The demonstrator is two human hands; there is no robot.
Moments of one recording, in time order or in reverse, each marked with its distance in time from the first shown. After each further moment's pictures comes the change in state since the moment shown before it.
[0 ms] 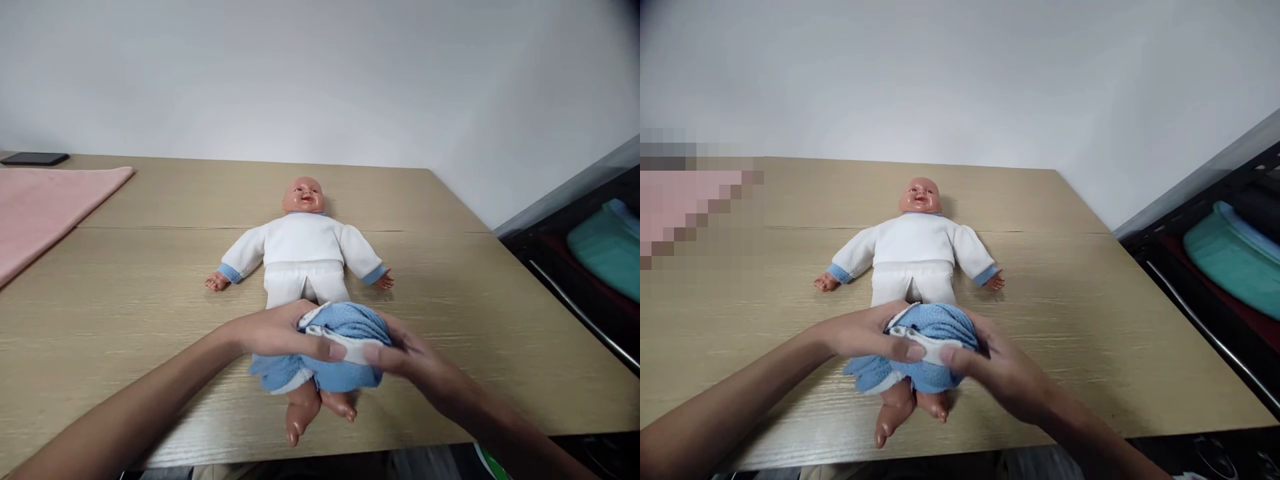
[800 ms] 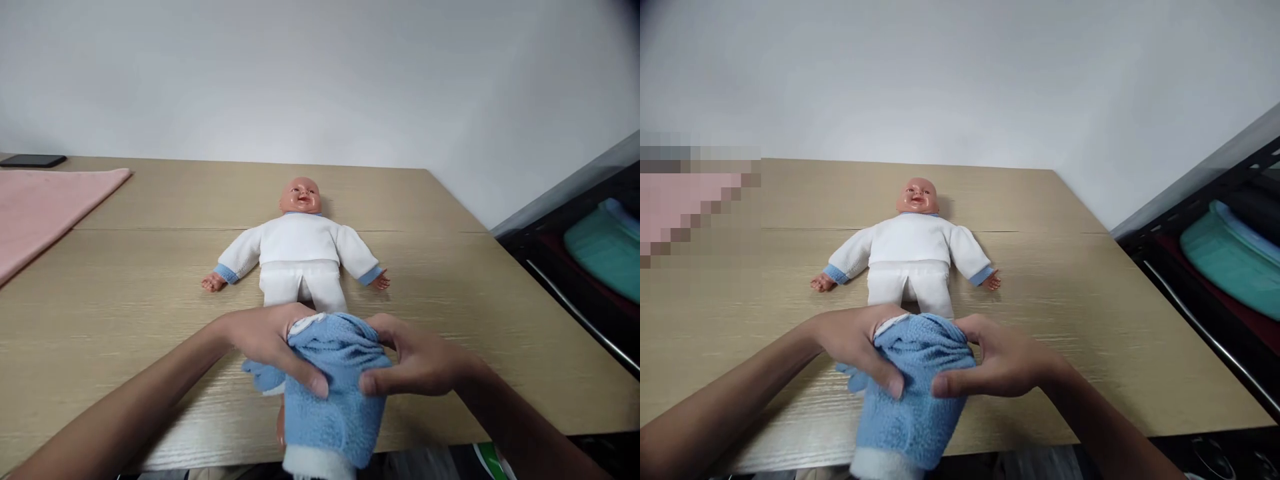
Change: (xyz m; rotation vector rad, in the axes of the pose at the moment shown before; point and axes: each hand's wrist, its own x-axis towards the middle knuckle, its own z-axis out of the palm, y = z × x) left_hand 0.001 -0.004 -0.008 -0.083 -0.172 -0.039; right_hand 0.020 -0.007 -0.032 -0.152 -0.391 -0.043
